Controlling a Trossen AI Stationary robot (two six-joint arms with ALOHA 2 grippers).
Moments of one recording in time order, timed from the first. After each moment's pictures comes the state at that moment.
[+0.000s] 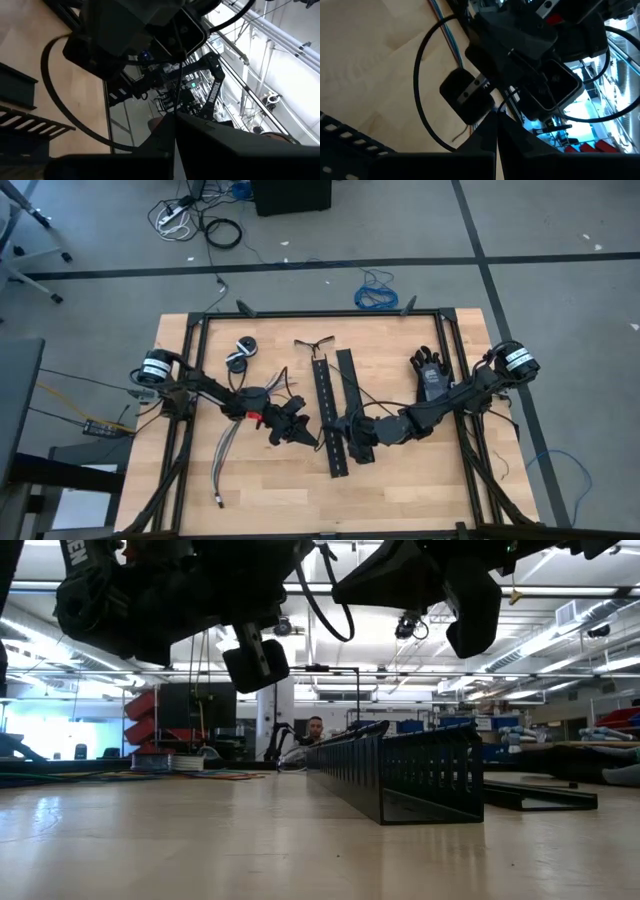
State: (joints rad) left arm -0.15 1.77 0.58 1.32 0.43 -1.13; right arm 0.43 1.62 0.83 0.52 0.62 -0.95
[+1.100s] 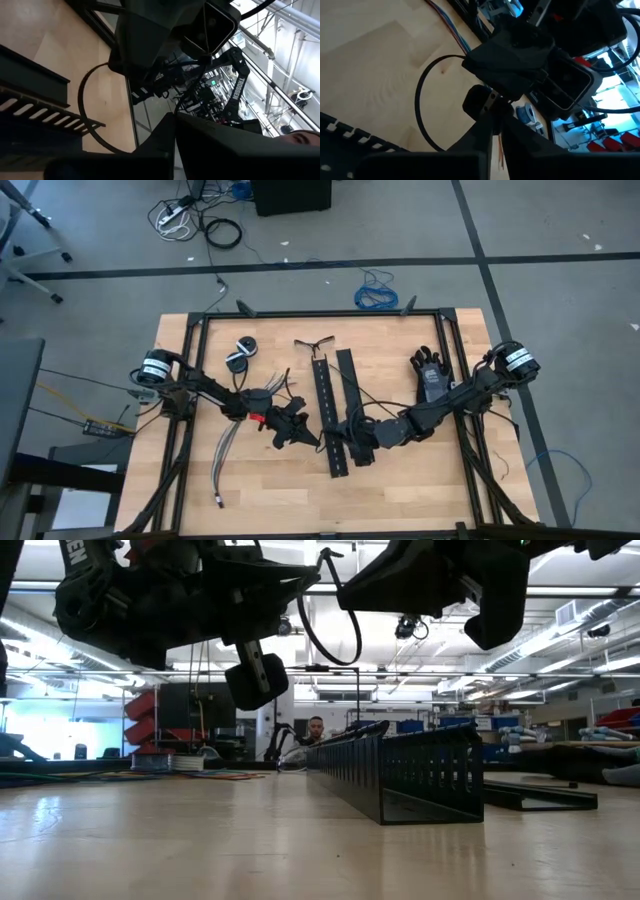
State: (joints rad) left arm -0.15 1.77 0.58 1.23 0.37 -1.03; right arm 0.45 1.62 0.83 0.48 0.56 -0.73
